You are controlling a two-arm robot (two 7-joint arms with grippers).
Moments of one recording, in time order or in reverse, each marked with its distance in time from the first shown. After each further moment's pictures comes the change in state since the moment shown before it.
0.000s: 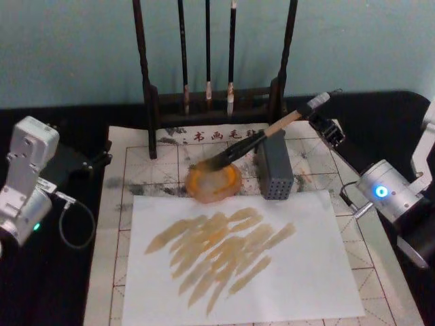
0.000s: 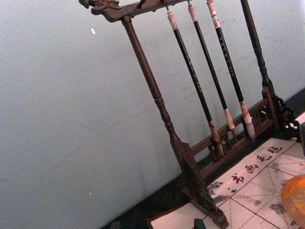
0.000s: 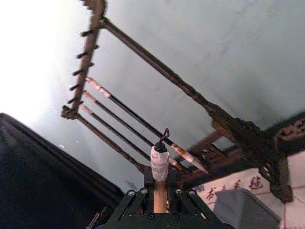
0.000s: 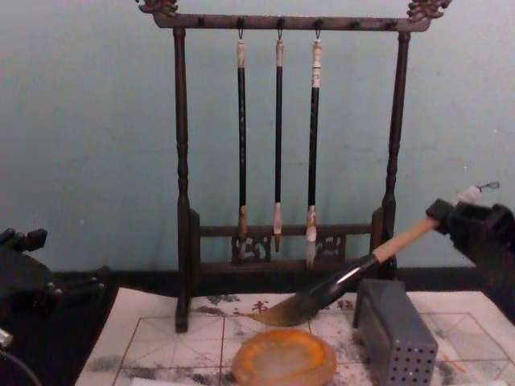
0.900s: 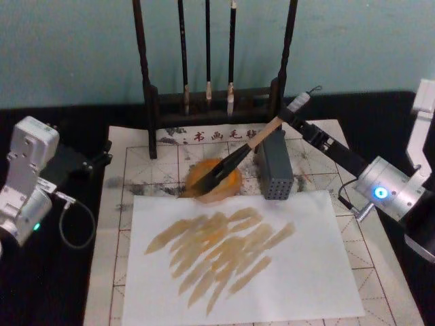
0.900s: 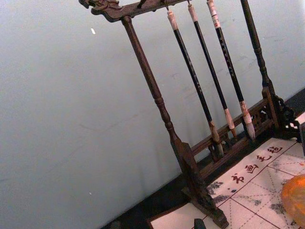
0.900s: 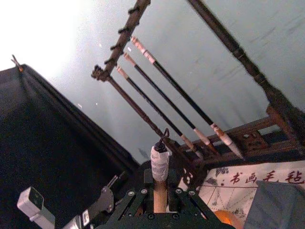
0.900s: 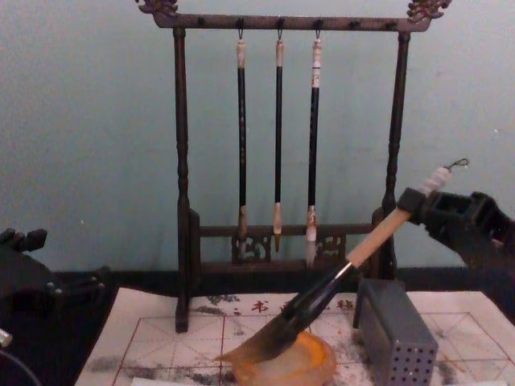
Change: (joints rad) left arm 0.000 0.000 0.000 0.000 0.000 0.000 0.000; right arm 0.009 0.107 -0.115 -0.121 -0.039 0.014 0.027
